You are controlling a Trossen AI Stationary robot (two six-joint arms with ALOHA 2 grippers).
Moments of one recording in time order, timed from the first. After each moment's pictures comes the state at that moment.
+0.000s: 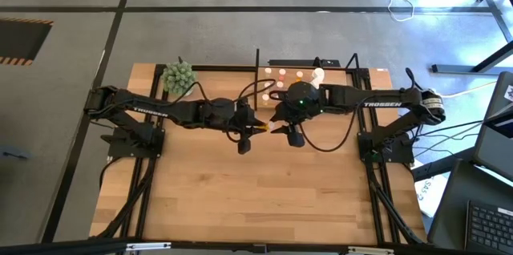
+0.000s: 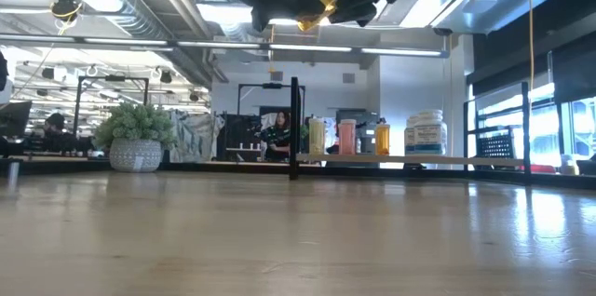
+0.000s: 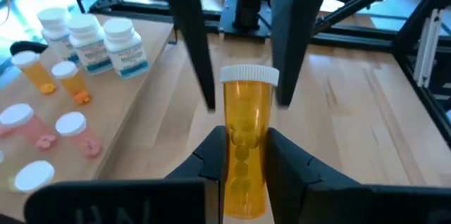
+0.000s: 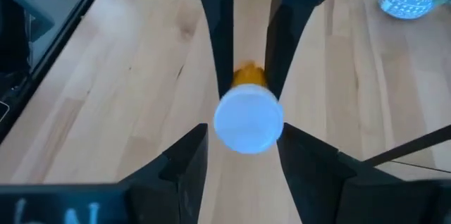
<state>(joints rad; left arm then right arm) -0.01 1.45 1.02 0.10 -0.12 -0.10 -0.09 1.46 1.24 -0.48 -0.25 -0.16</state>
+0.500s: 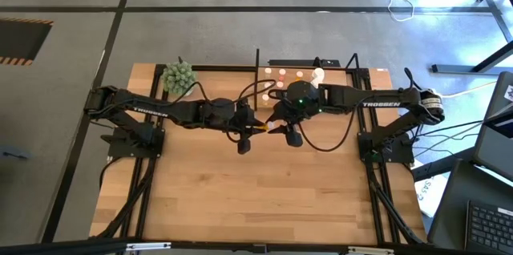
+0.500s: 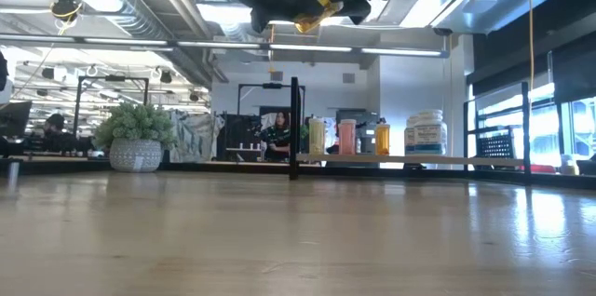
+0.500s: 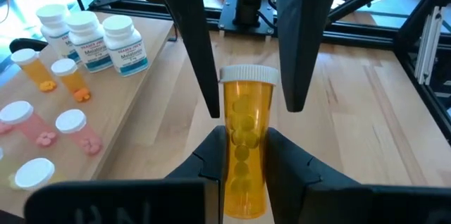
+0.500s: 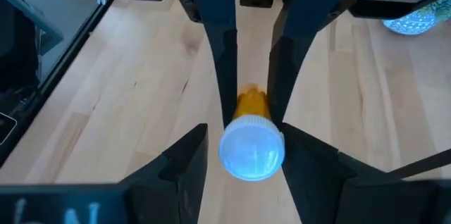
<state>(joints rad) -0.01 1.45 1.02 0.10 -0.12 -0.10 -0.09 1.48 1.24 -0.42 -0.27 -0.15</state>
